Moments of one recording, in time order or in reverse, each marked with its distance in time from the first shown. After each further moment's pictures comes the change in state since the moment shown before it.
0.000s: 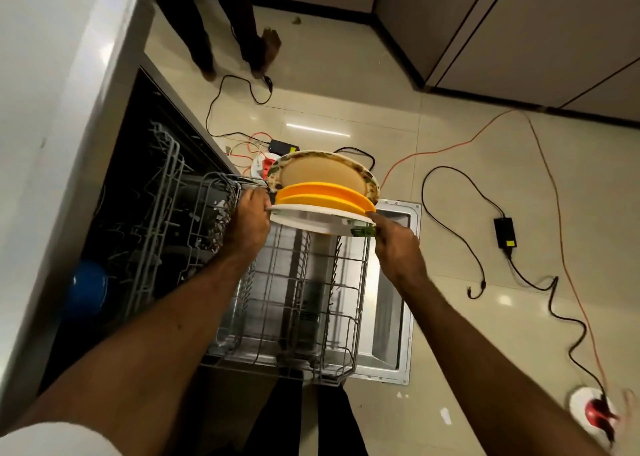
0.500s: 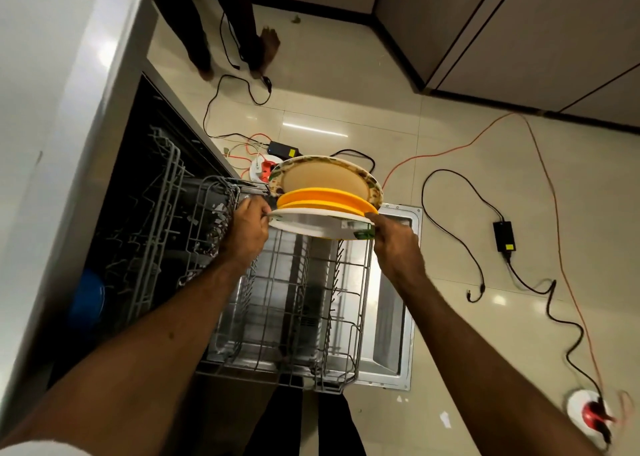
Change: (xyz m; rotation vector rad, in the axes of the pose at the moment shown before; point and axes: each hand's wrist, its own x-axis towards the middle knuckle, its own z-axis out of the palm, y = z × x) left_hand 0.009 -0.023 0.007 -0.104 -0.065 0.002; right_hand 0.021 -0.005 0.013 -0.006 0.011 0.035
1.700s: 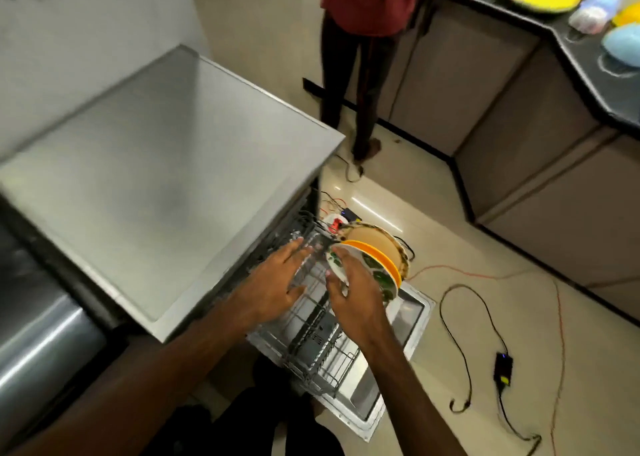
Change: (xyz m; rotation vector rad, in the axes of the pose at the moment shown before) left_hand -0.264 0.170 -0.254 0.090 -0.076 -0.057; right_hand -0.193 -0.251 -0.235 0.352 -0.340 -0.398
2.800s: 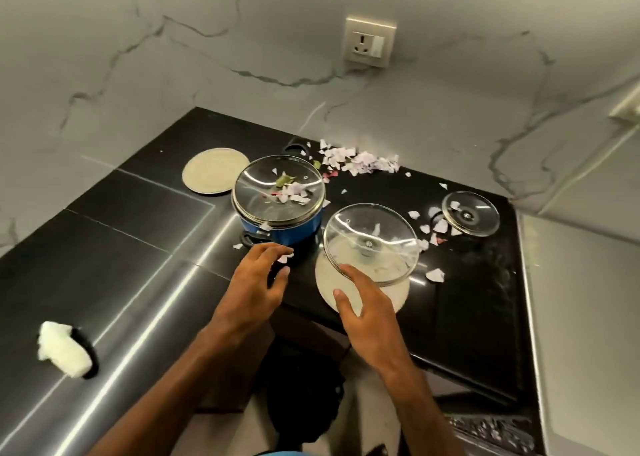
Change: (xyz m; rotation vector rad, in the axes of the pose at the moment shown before) left_hand -0.673 -0.177 -0.058 -0.269 1.257 -1.083; right_hand -0.292 -0.354 0.406 -0.059 -1.005 -0.838
